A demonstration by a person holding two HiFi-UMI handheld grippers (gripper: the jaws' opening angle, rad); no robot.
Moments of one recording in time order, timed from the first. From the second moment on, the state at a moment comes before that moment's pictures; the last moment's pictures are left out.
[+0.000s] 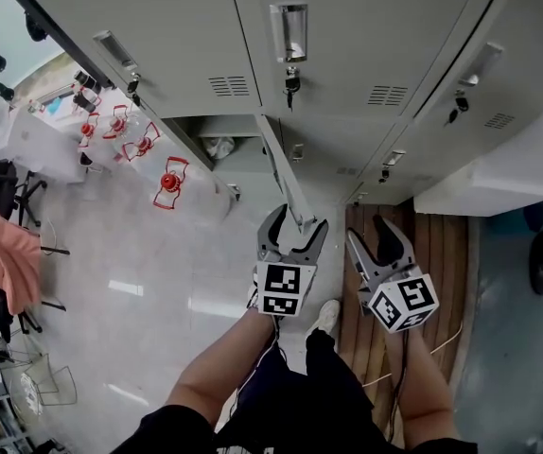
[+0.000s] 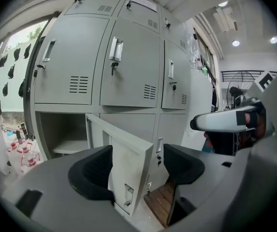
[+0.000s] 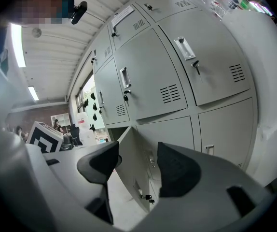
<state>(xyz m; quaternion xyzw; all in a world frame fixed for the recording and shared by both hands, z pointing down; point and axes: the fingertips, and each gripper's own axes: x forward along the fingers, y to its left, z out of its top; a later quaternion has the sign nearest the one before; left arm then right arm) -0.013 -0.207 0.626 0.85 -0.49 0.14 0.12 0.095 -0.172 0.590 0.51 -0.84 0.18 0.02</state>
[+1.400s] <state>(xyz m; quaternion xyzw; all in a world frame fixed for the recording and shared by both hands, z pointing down) -0.184 -0.207 0.640 0.82 -0.54 0.13 0.14 -0.097 -0.224 0.602 0.42 -0.89 0.19 0.04</state>
